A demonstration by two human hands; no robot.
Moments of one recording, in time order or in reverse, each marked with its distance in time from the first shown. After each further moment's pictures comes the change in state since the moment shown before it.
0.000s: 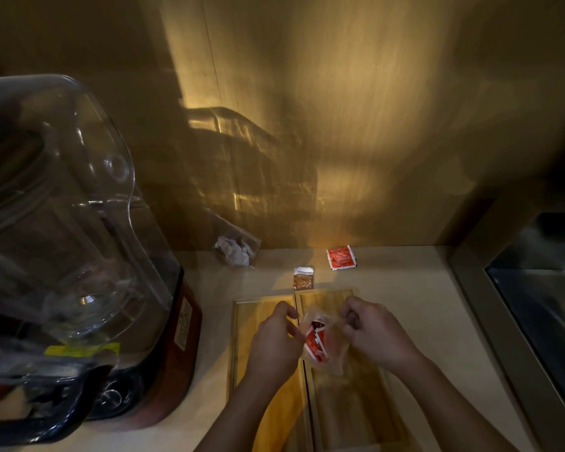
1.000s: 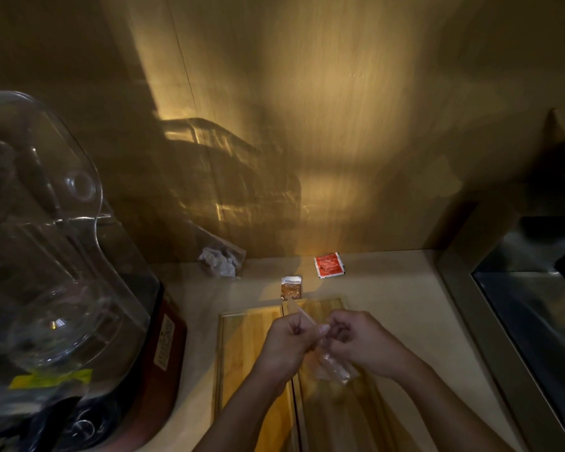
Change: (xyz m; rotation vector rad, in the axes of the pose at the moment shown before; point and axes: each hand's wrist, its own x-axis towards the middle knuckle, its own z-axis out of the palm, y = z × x) left_hand 0.018 0.019 0.023 -0.619 -0.242 0.103; right_hand 0.003 0.013 -0.013 0.306 -0.173 -0.067
